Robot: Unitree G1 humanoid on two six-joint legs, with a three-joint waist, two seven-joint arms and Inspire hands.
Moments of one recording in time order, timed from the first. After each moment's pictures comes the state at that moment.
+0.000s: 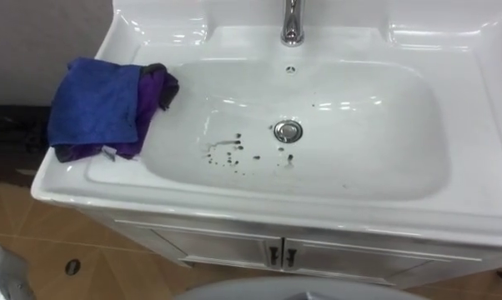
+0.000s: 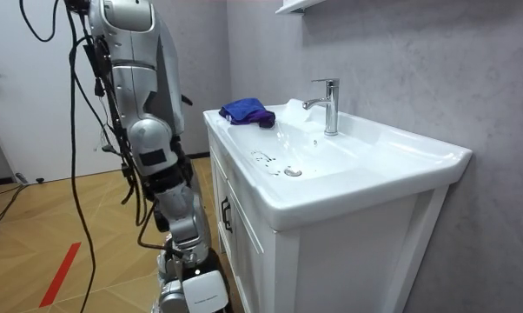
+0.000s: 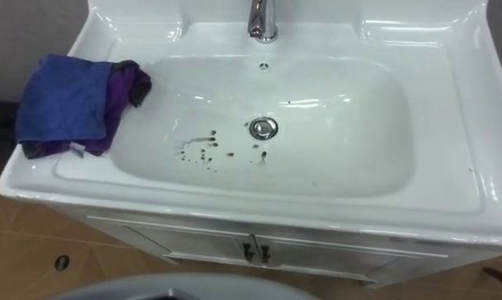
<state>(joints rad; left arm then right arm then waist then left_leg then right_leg) 0.23 0.27 0.63 0.20 -0.30 -0.03 0.92 0.18 -0.26 -0.14 1.23 0.14 0.08 -0.09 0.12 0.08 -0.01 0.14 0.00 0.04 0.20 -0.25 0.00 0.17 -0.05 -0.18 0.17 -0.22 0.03</state>
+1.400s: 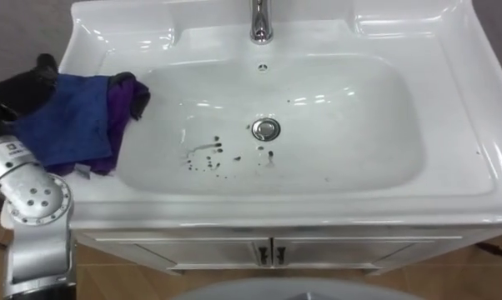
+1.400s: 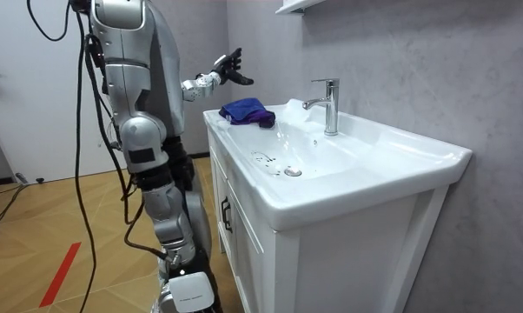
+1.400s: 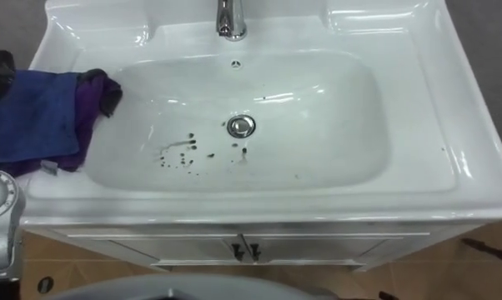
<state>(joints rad) 0.20 0.25 0.23 -0.16 0.17 -0.09 0.57 0.13 -0.24 -0.10 1.32 0.19 -0.01 0.00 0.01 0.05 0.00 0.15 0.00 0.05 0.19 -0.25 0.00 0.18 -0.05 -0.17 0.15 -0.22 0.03</state>
